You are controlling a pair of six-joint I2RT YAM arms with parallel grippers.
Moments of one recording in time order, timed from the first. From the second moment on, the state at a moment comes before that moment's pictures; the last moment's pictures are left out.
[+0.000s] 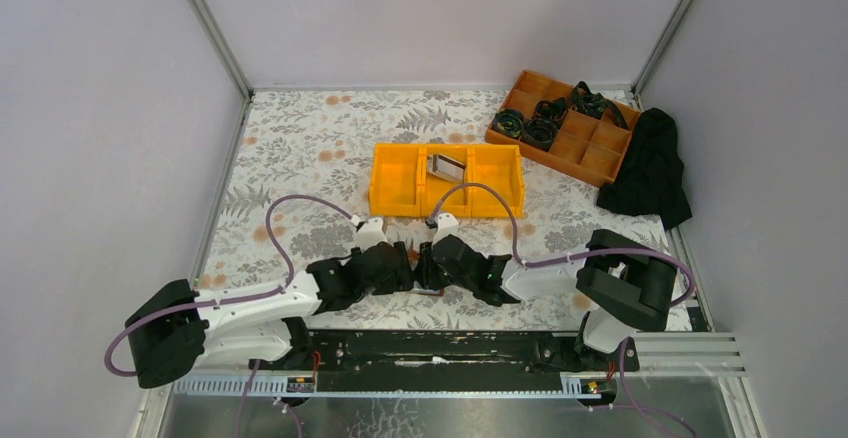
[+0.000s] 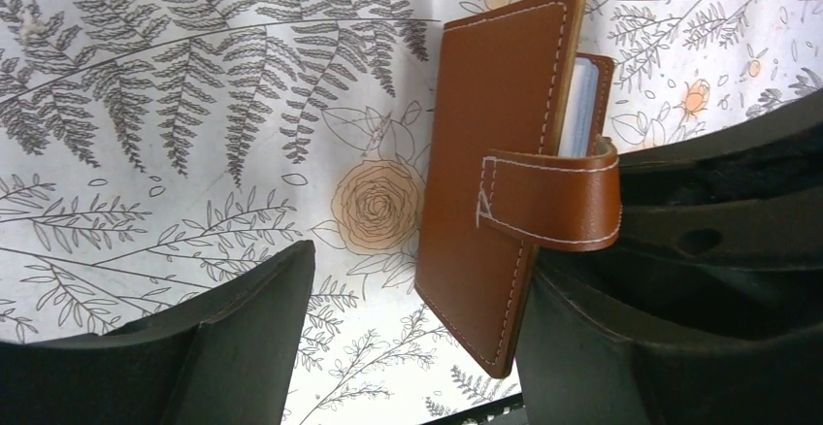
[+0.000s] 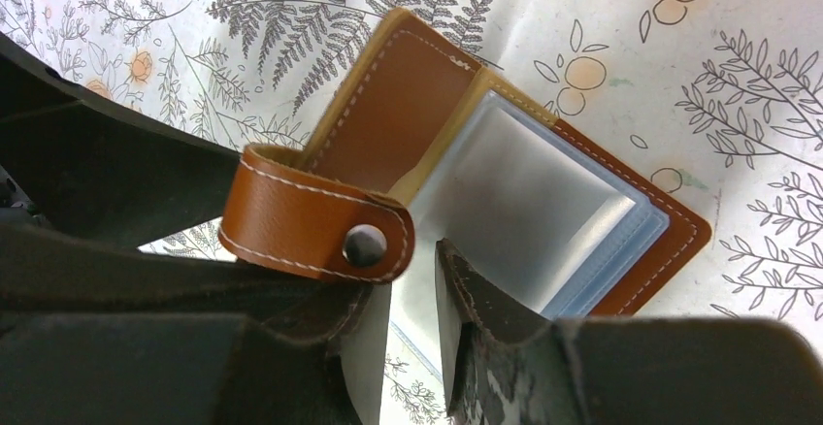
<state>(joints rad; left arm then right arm) -1.04 1.09 0.45 -0.27 -0.33 -1.01 1.13 1.62 0.64 0.33 0.17 0.73</state>
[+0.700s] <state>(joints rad) -0.95 1.21 0.48 -0.41 -0.51 -0.97 1.11 1.56 0.60 0.28 0.21 0.73</state>
